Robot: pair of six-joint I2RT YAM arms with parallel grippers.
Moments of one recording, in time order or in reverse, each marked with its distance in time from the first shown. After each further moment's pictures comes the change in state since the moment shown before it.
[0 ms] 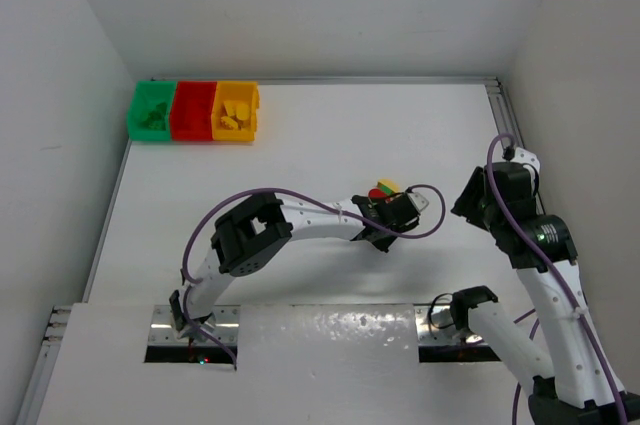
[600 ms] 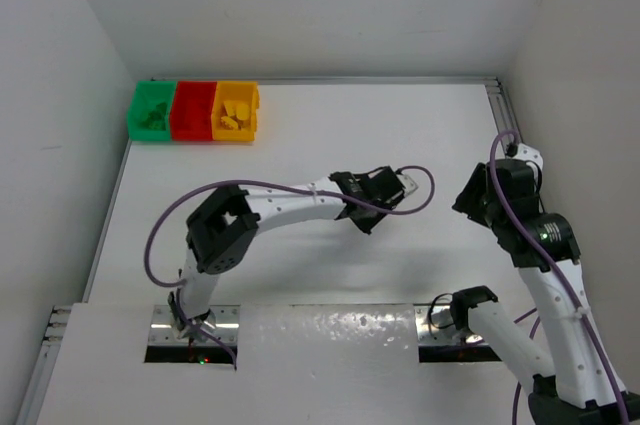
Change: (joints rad) left arm 0.066 -0.102 0.040 -0.153 0.037 0.143; right arm 0.000 0.009 0.030 -0.002 0.007 -0.001
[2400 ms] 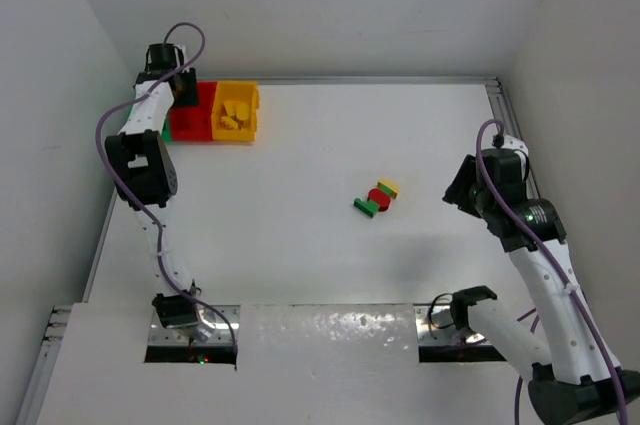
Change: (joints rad) left arm 1.246 0.218 0.461 -0.008 0.117 0.176; right arm 0.000 0.080 -0.025 0.103 -0.054 -0.003
